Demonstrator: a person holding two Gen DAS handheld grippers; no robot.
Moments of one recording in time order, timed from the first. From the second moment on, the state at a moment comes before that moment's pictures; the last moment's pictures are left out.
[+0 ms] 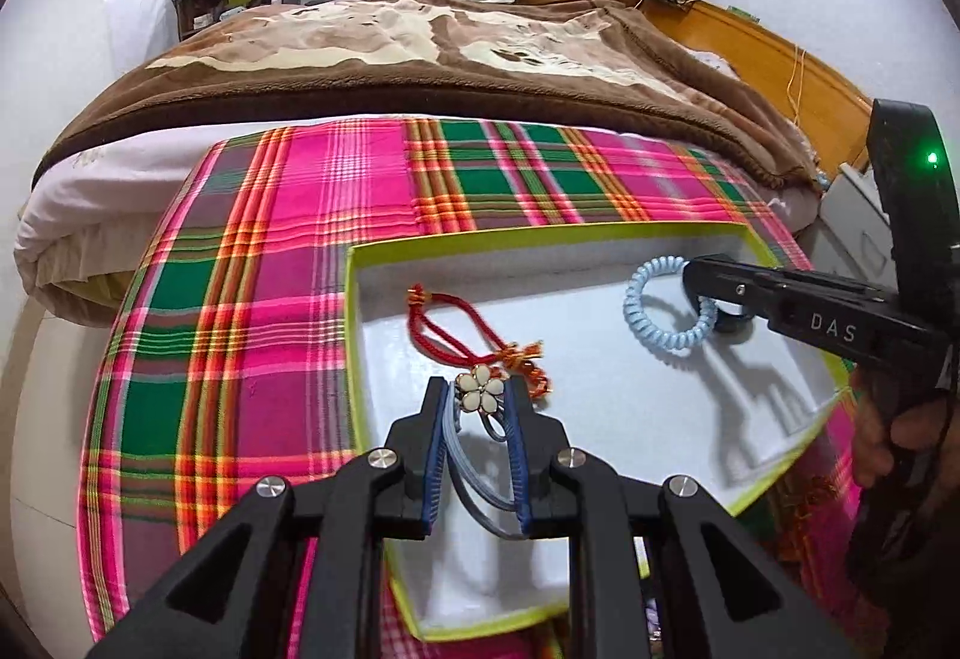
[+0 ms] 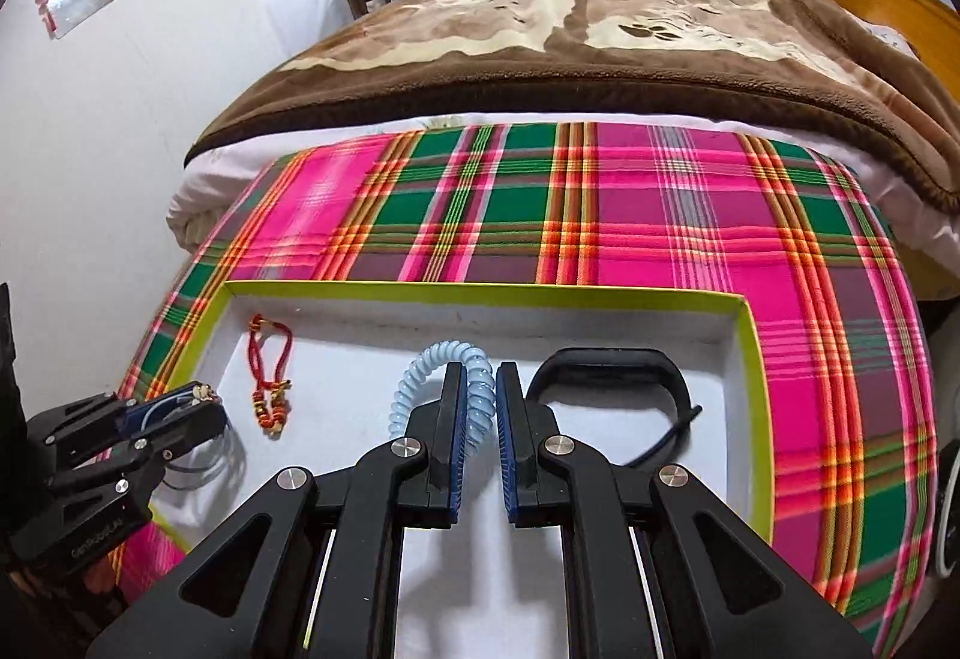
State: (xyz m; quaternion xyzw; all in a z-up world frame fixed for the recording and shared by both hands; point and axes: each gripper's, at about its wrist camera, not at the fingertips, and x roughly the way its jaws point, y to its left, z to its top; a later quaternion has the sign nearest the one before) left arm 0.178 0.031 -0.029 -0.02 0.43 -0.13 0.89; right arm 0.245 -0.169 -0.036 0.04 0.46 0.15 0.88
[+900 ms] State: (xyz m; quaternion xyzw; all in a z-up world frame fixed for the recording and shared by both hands) left arm 0.178 0.035 -0.028 -0.03 0.44 -0.14 0.89; right arm 0.252 -0.162 -0.044 0.03 0.47 0.14 0.87
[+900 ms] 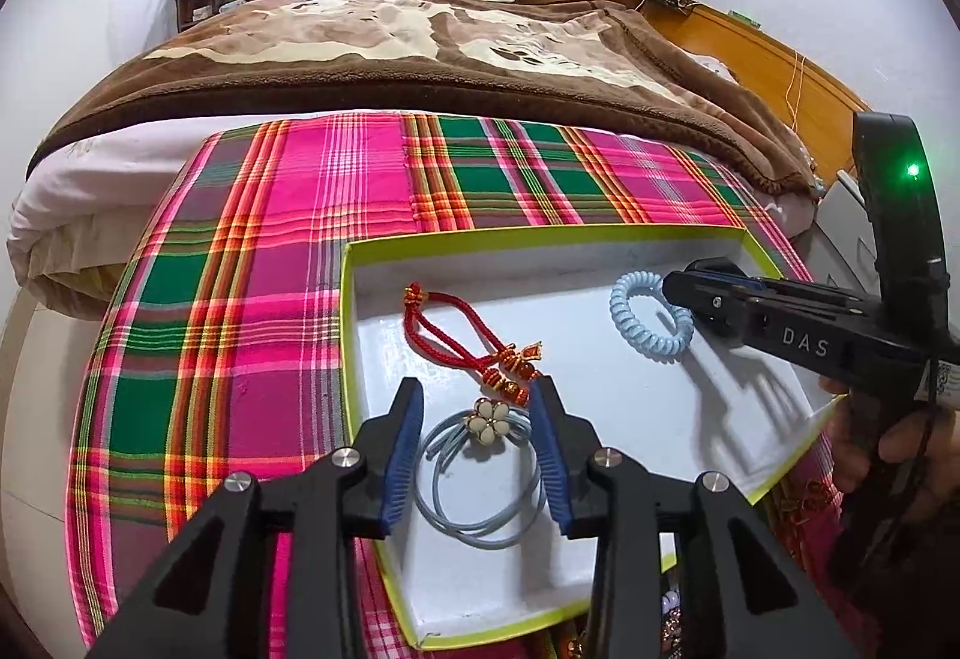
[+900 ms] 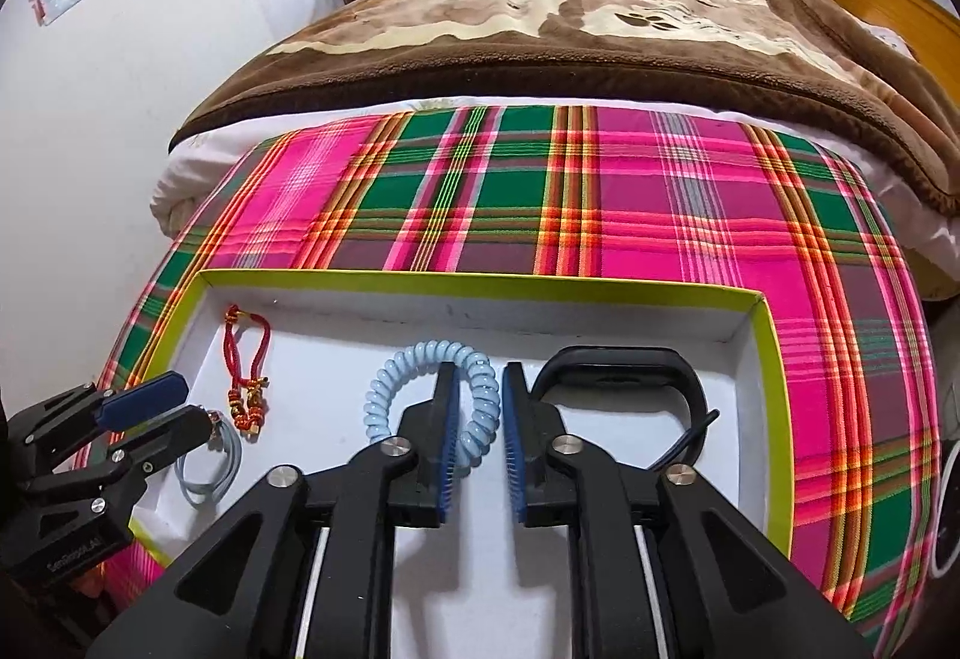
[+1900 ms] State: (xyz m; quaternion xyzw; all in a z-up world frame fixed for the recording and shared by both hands) left arm 0.080 0.053 0.004 -0.08 0.38 -0.14 0.91; right arm 0.124 -0.175 -0.011 0.07 0.41 0.20 0.89
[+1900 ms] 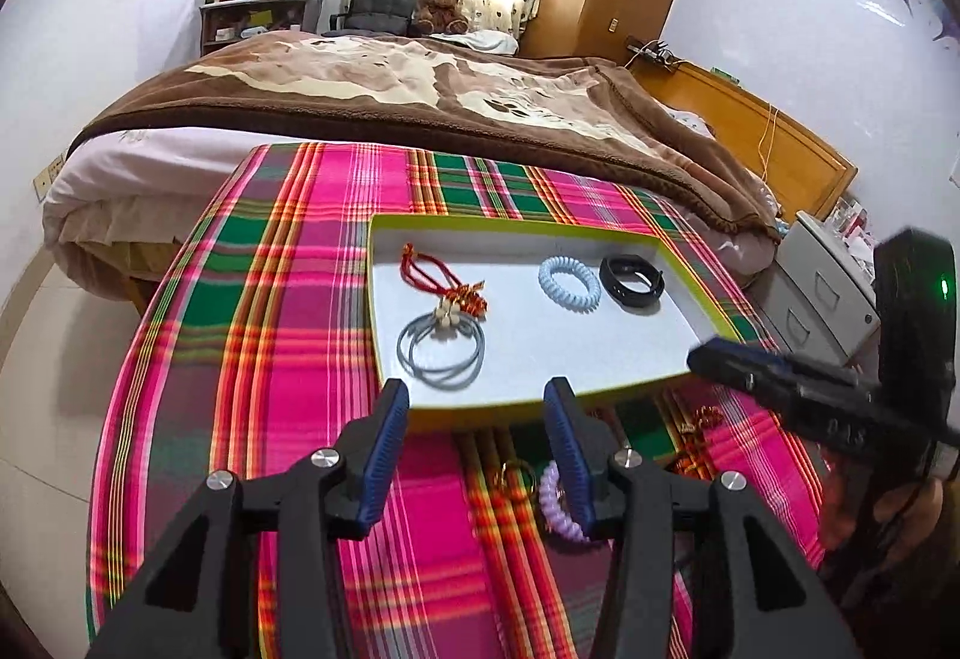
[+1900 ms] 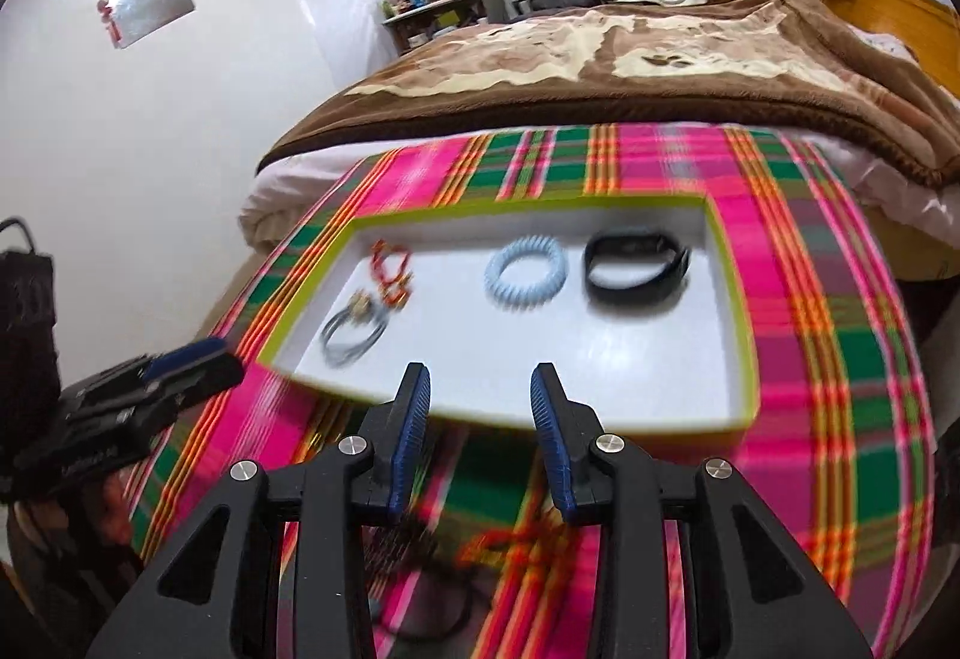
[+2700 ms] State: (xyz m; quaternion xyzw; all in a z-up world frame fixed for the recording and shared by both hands) left arm 0.039 0.067 -0.013 -0.10 0.39 -0.13 0.91; right arm 0.078 -0.127 -0.054 -0.01 0.44 0.24 0.87
